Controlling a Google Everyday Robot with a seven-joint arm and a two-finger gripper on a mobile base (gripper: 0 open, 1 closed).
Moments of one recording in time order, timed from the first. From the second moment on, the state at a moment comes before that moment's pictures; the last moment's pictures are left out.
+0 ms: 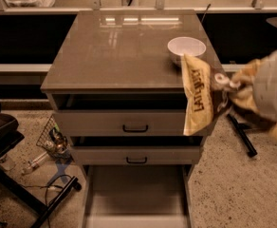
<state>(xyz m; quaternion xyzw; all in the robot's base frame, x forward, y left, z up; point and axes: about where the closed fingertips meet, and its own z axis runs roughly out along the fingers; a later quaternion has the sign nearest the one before) 0.446 -0.203 0.965 -0.59 0.68 -0.25 0.35</state>
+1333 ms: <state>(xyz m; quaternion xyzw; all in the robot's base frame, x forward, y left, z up) 0.406 -0.269 0.700 -0.50 0.80 -0.03 0.33</state>
